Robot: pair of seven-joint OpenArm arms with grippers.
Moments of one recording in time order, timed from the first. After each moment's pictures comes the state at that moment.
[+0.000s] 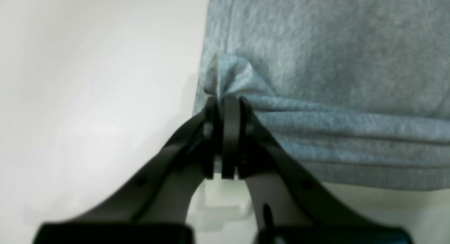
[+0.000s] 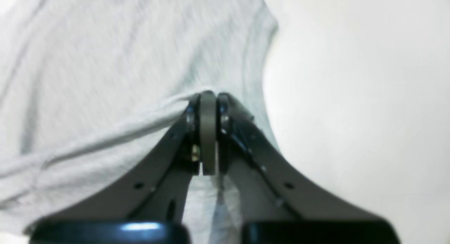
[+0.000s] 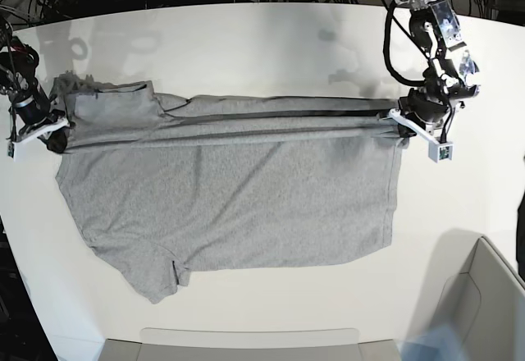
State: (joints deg) left arm 4.1 -6.2 -26.1 95.1 -17.5 -11.9 60.4; right arm 3.4 65.2 -42.2 80.7 87.2 -7.0 3.9
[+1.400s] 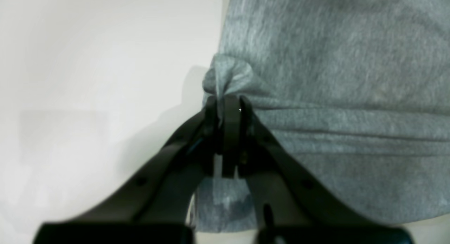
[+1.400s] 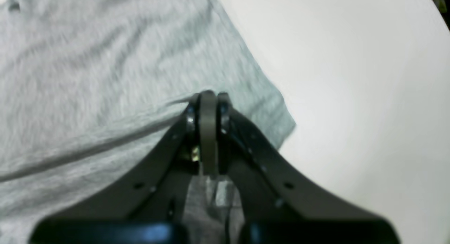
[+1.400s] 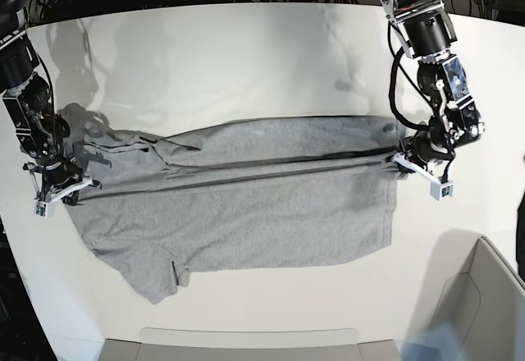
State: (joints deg) left arm -11.0 -9.4 -26.0 76.2 -17.9 -12.1 58.1; right arm 26.1 43.9 -42.5 53.1 61.9 -8.7 -5.2
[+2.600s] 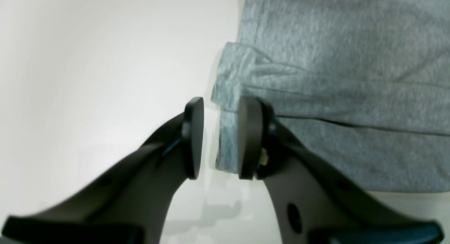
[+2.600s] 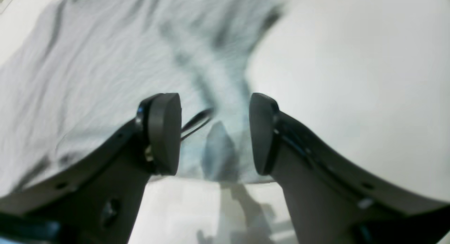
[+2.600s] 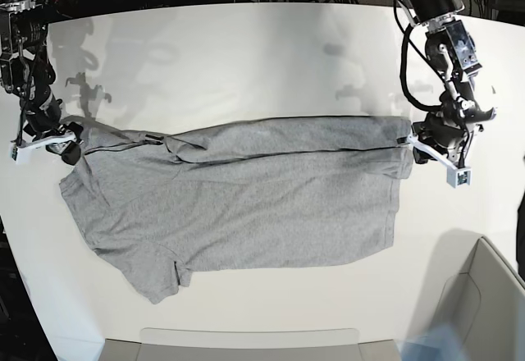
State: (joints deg) left arm -1.5 -9.5 -26.1 96.1 -17.3 -11.6 62.0; right arm -10.9 38.8 5.9 85.9 60.5 -8.1 -23.8
